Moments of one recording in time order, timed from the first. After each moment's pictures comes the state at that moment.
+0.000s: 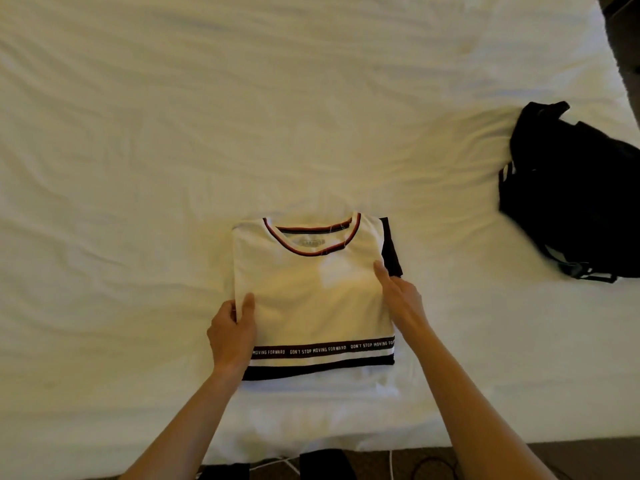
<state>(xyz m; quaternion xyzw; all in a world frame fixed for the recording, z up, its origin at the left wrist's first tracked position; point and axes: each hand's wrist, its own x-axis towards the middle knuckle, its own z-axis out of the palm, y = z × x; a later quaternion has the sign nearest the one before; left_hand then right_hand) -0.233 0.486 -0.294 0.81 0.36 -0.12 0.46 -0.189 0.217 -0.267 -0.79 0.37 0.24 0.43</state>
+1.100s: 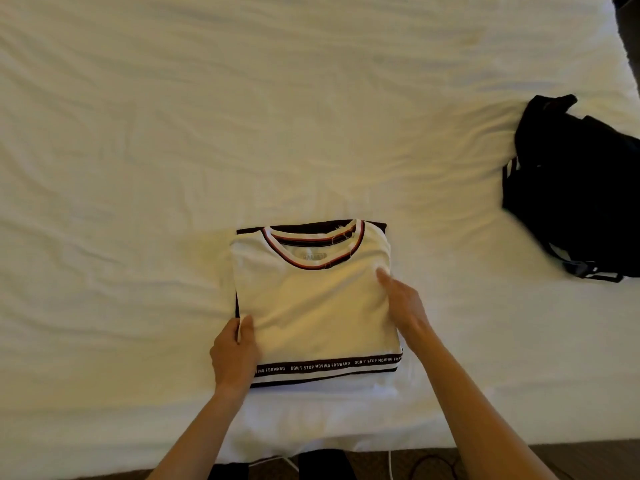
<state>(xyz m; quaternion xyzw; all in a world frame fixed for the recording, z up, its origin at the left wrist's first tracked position) -0.268 0.478 -0.298 0.80 0.36 -0.14 0.46 -0.202 0.204 -0.283 -0.74 0.39 0.25 0.49</state>
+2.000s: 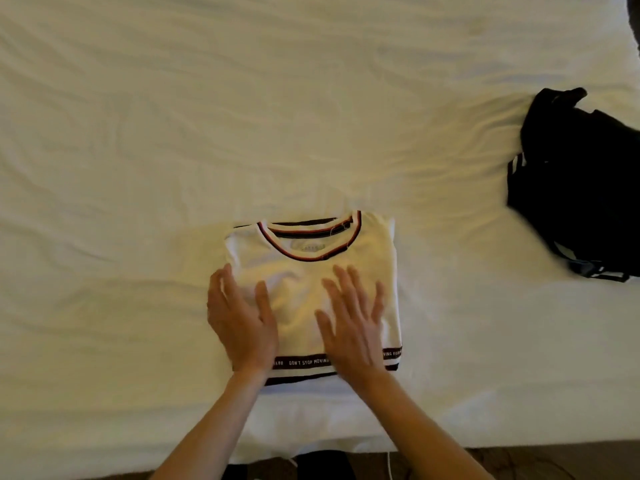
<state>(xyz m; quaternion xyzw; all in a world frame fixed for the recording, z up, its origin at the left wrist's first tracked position) -0.225 0.448 -0.289 0.91 0.24 0.02 0.35 -0.244 0.285 -0.283 -0.97 -0.07 0.00 0.22</state>
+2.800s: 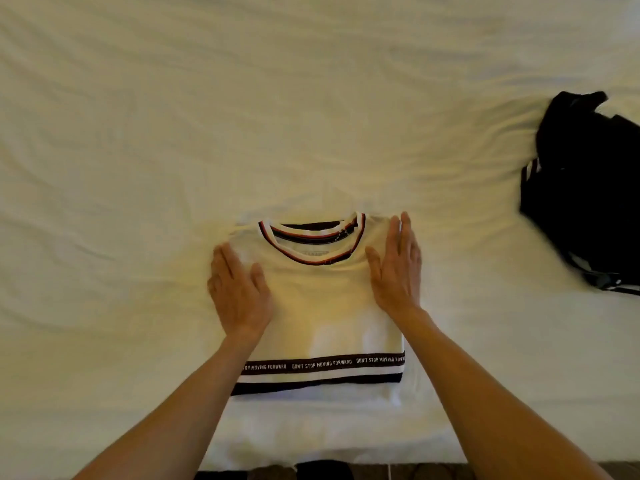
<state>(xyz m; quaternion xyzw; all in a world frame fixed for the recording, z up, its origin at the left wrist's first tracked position) -0.179 0.465 -0.328 0.94 0.24 -0.10 0.24 -0.149 0.217 -0.317 -0.96 0.10 0.11 0.23</state>
